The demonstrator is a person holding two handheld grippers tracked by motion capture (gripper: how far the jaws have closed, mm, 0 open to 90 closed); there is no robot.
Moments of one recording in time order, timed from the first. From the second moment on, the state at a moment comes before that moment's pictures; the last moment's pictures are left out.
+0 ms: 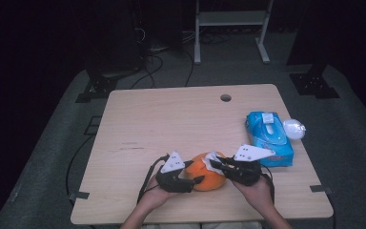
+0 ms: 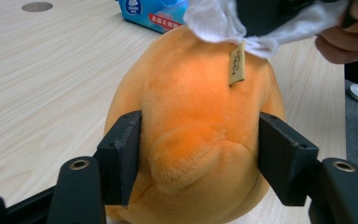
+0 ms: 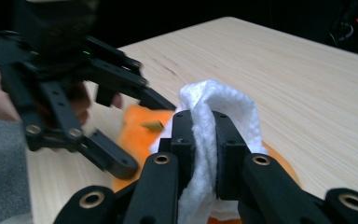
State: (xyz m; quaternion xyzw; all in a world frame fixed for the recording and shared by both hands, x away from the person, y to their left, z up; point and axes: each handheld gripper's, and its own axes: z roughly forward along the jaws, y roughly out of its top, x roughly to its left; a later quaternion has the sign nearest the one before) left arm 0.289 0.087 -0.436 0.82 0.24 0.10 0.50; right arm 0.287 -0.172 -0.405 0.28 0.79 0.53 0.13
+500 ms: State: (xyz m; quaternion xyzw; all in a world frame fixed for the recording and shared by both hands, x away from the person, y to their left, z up) left arm 0.297 0.098 -0.440 0.81 0.26 0.08 0.51; right arm 0.314 -0.205 -0.428 0.36 0.76 0.53 0.10
